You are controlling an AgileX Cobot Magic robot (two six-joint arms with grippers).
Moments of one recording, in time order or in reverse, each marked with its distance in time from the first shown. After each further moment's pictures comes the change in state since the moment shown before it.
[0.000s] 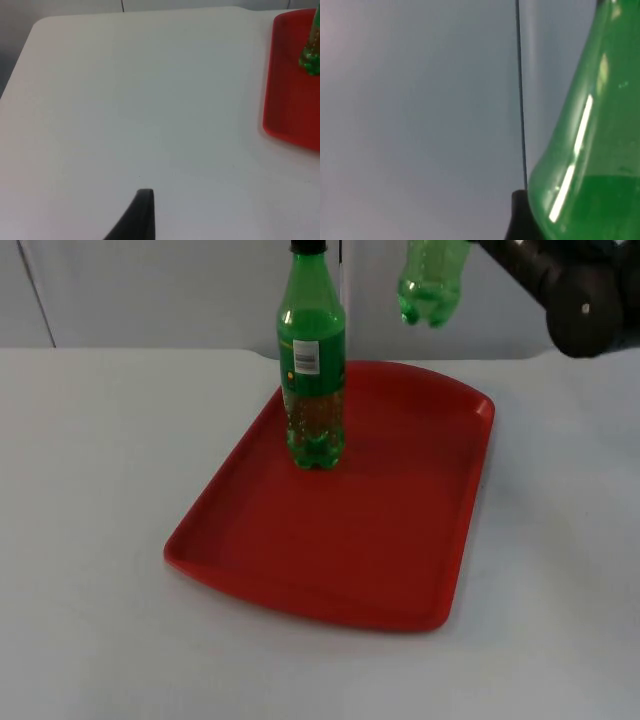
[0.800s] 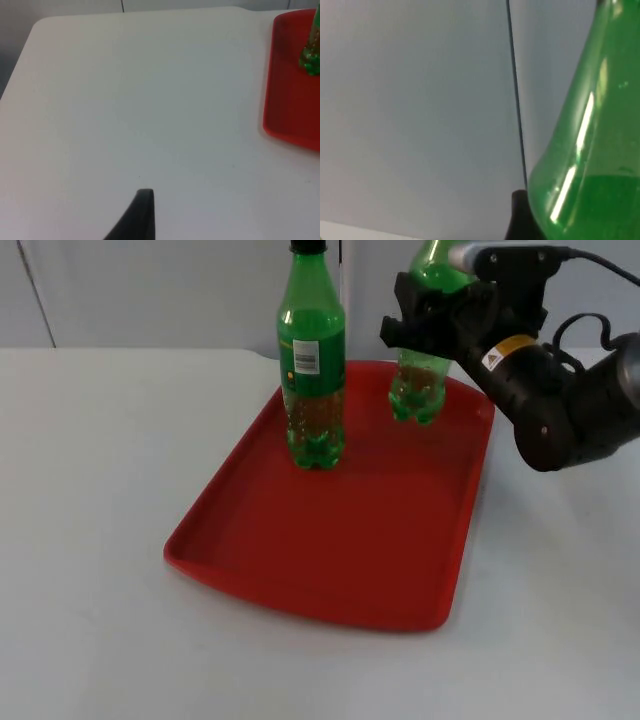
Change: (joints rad) right arm 0.000 0.212 -0.002 0.027 -0.145 0.037; left arm 0.000 0.000 0.000 0.000 0.000 0.000
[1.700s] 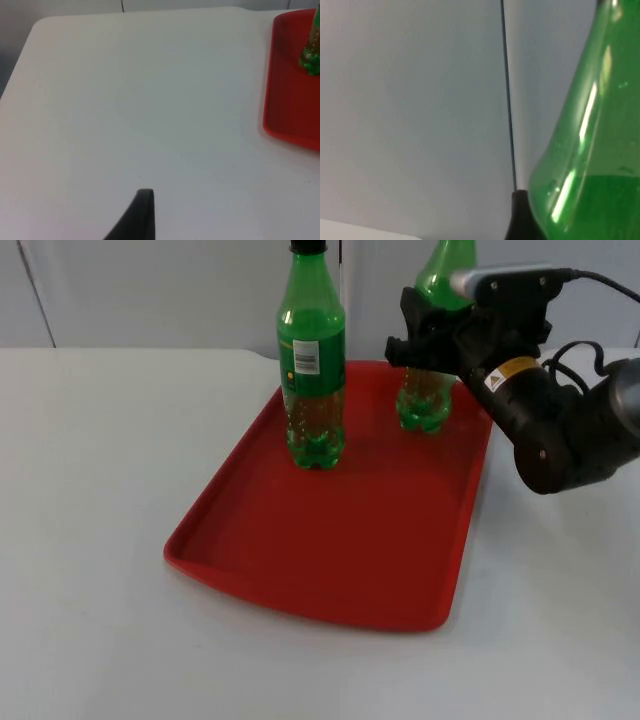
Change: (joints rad) right arm -0.008 0.055 0.000 0.002 -0.088 -0.033; left arm 0.000 0.000 0.000 0.000 0.000 0.000
